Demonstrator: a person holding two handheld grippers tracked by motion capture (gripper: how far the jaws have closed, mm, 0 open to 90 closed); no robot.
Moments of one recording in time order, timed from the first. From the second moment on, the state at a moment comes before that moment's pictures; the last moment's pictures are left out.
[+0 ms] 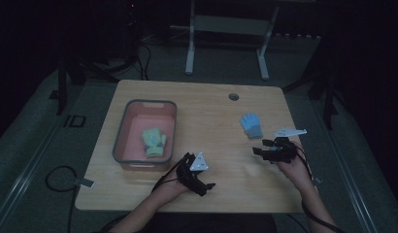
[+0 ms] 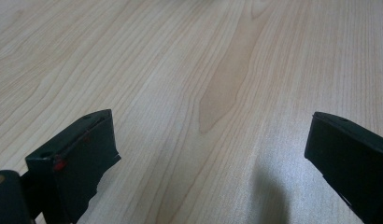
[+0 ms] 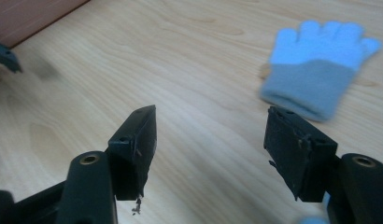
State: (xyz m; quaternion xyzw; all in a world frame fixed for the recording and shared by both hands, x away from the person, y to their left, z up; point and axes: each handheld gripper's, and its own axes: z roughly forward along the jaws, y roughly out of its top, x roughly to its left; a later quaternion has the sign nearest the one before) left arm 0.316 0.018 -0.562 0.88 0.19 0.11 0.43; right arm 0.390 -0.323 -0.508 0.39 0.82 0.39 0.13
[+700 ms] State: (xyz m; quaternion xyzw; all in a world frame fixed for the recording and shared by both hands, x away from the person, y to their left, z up) left arm 0.313 0.018 -0.565 0.87 0.20 0.12 0.43; right arm 0.473 -0.315 -0.509 0.40 0.83 0.37 0.15
